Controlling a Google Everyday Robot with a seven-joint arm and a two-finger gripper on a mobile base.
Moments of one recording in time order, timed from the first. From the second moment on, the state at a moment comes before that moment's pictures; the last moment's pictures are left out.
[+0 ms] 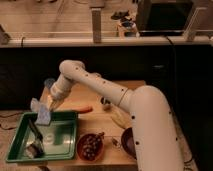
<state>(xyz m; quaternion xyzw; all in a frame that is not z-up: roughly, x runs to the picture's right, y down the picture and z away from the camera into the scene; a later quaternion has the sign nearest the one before) -0.291 0.091 0.757 0.05 -0.55 -0.70 0.45</state>
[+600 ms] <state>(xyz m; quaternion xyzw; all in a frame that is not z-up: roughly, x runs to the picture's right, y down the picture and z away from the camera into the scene) -0.274 0.109 0.757 0.00 -0.57 -0.68 0.46</state>
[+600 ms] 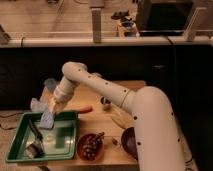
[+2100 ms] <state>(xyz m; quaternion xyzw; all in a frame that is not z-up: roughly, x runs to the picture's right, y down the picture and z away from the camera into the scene) -0.261 0.124 0.785 -0.11 -0.53 -0.70 0.47</state>
